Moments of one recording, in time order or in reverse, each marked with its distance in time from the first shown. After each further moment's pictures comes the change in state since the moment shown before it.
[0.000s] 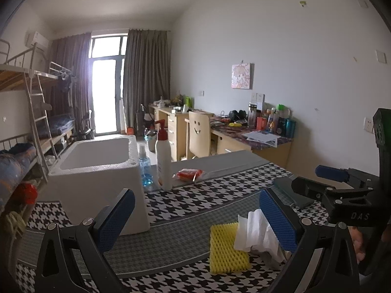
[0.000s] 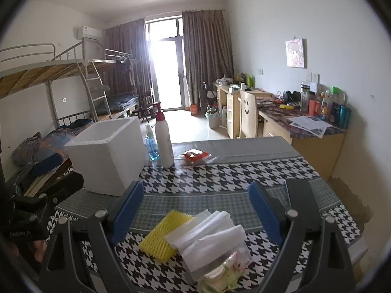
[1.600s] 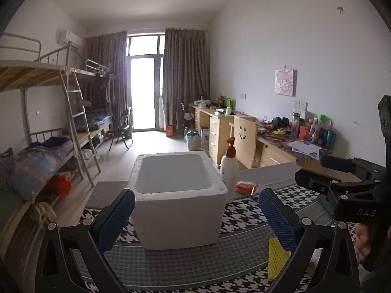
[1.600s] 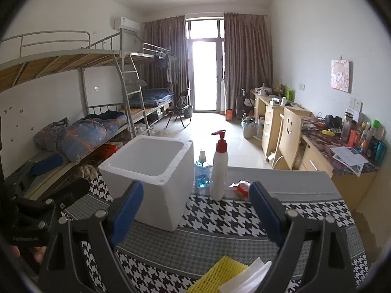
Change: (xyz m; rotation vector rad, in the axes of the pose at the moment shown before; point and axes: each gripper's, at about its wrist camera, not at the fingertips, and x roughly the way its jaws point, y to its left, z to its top) left arm -0.020 0.085 0.039 -0.063 0.008 0.227; right arm 0.039 0.088 0.068 -0.145 -0.002 0.180
